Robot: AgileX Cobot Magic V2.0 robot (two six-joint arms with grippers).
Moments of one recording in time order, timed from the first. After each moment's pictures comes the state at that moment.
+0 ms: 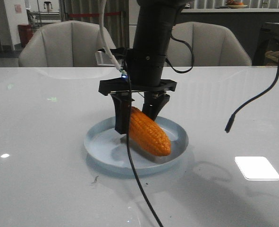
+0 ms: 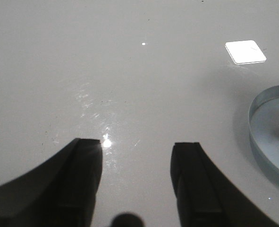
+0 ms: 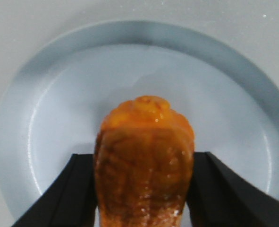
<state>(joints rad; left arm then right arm) -0.16 0.86 -0.49 -0.09 0.21 0.14 0.52 2.31 -2.03 0.21 1.22 -0.16</state>
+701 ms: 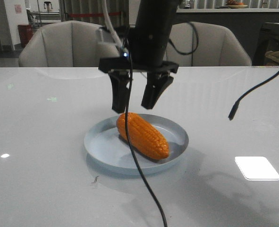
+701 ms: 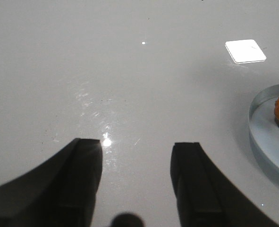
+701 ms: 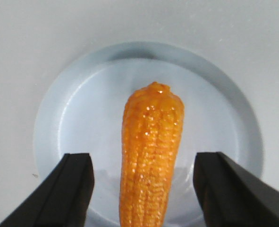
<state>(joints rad) -0.16 0.86 -0.49 -0.09 0.21 0.14 0.50 2.20 -2.03 0.21 1.22 -0.16</state>
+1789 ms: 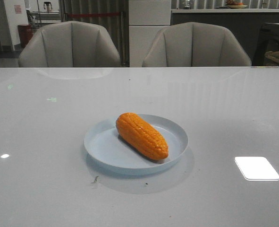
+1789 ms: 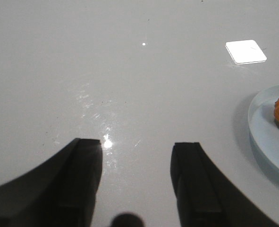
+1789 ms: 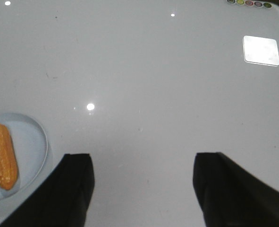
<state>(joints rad) -0.16 0.86 -0.49 -0.09 0.21 0.14 -0.13 0.99 -1.23 0.20 0.93 -0.24</state>
